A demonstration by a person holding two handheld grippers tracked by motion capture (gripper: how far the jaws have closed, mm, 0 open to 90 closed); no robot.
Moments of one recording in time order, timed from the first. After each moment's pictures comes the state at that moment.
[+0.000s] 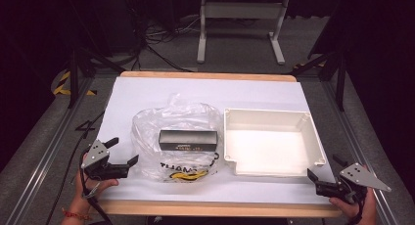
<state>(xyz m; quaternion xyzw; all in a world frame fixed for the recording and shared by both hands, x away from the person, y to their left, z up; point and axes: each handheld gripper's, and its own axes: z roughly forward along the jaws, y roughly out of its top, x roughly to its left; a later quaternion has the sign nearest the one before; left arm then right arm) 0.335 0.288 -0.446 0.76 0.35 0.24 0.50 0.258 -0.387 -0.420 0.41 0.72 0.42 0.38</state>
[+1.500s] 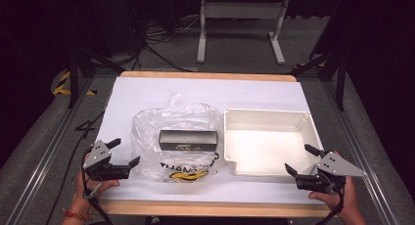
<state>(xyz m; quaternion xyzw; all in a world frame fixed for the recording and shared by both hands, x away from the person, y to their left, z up) 0.335 0.285 -0.447 0.77 0.34 0.23 0.49 0.276 -0.325 -0.388 0.32 0.77 0.44 0.33</state>
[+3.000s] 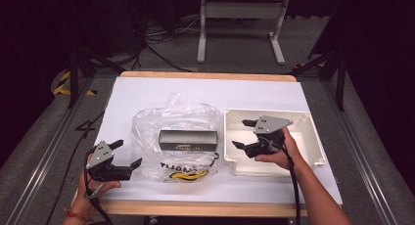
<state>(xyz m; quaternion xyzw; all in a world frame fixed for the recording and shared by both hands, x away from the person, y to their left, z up) 0.335 0.280 -0.450 0.77 0.34 0.22 0.49 0.384 -0.198 -0.360 0.17 0.86 0.43 0.22</state>
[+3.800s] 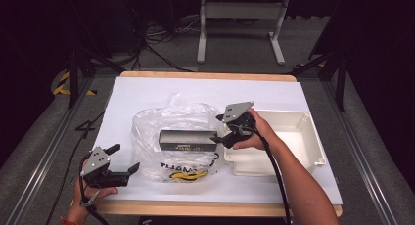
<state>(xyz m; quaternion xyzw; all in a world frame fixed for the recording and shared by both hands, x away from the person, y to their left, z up) 0.315 0.283 -0.445 0.77 0.34 0.23 0.49 0.431 -0.133 -0.361 0.09 0.91 0.38 0.15</state>
